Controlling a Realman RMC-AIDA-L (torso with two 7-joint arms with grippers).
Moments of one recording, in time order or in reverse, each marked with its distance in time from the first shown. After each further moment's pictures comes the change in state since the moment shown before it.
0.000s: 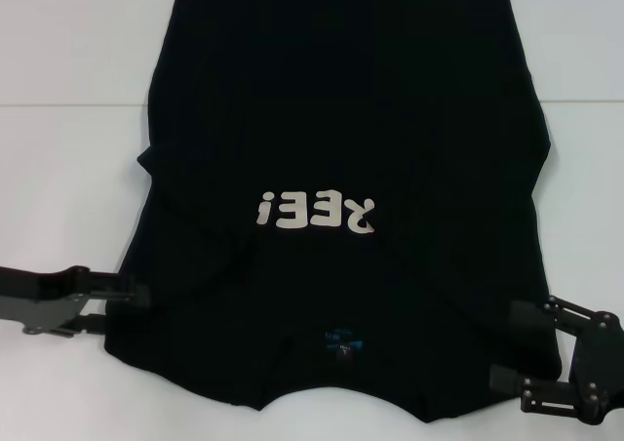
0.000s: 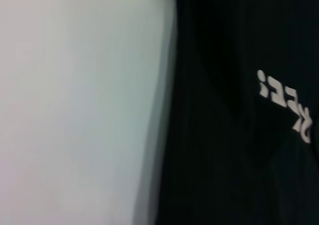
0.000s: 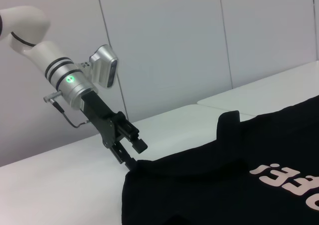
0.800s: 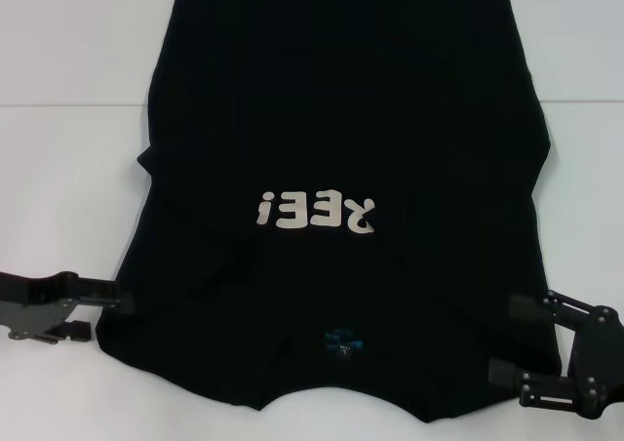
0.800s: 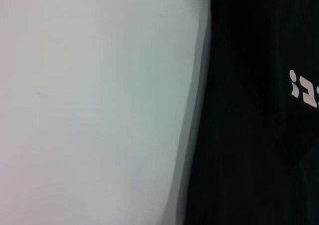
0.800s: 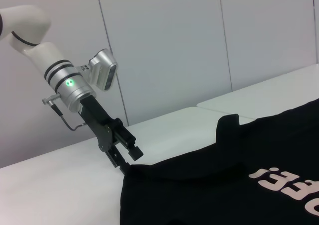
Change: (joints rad) left arm -0.009 0.006 0.000 0.007 0.060 -0.012 -0.033; right arm 0.009 0.000 0.004 0.000 0.001 0.000 0.002
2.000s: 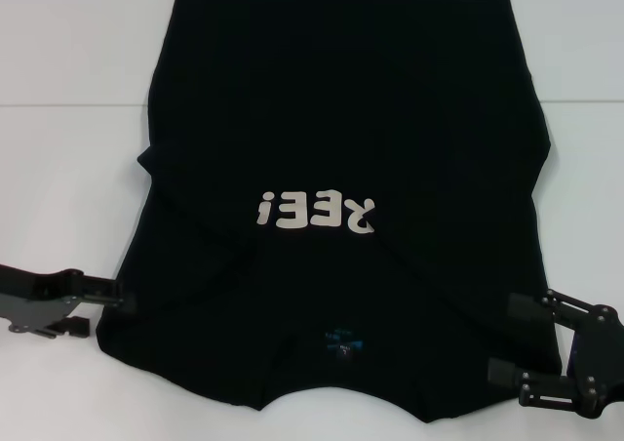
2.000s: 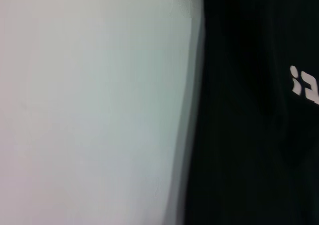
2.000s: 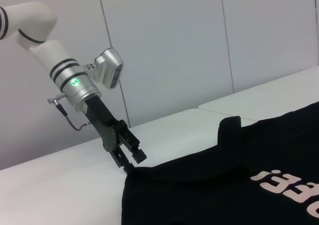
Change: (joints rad) left arm -0.026 -0.018 0.005 0.041 0.059 0.002 -0.007; right arm 0.002 0.000 0.000 0.000 0.002 -0.005 0.000
